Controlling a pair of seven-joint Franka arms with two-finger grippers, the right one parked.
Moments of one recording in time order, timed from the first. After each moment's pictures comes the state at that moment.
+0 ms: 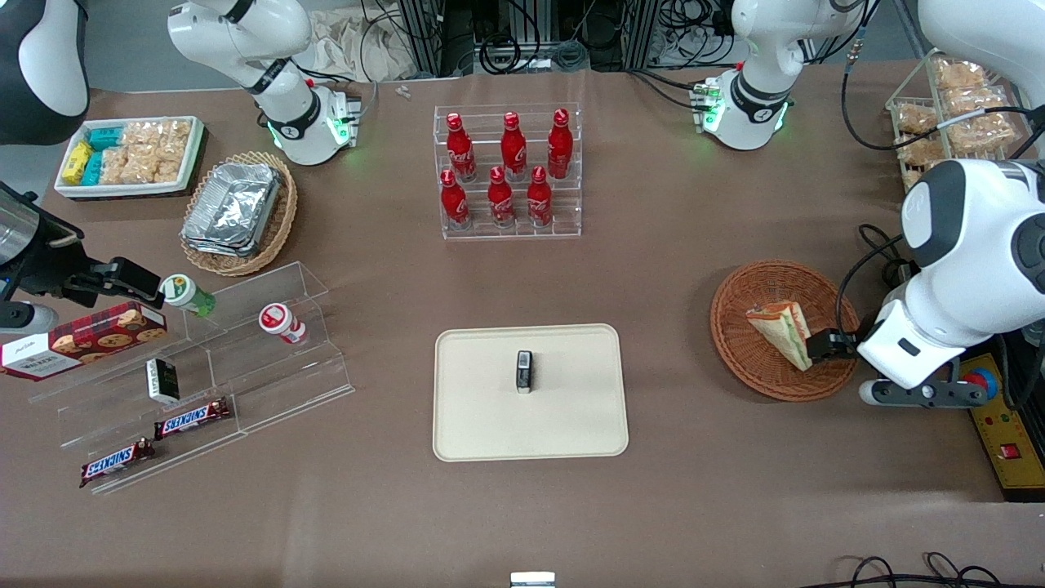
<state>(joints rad) 0.07 0.34 -0.19 -1.54 0.09 1.86 -0.19</state>
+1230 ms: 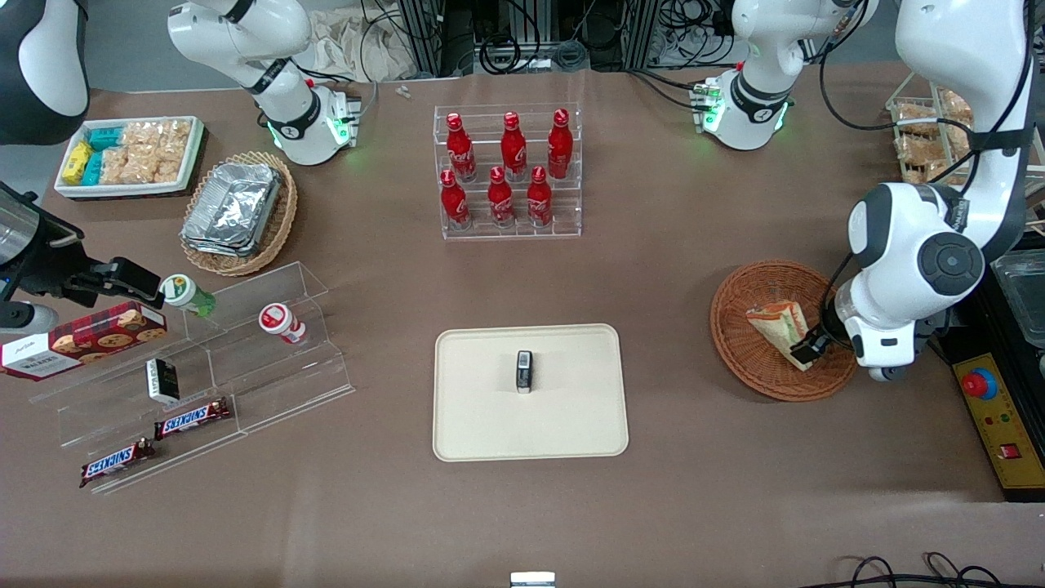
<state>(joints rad) 0.10 0.26 -0.16 -2.03 0.09 2.22 -0.95</state>
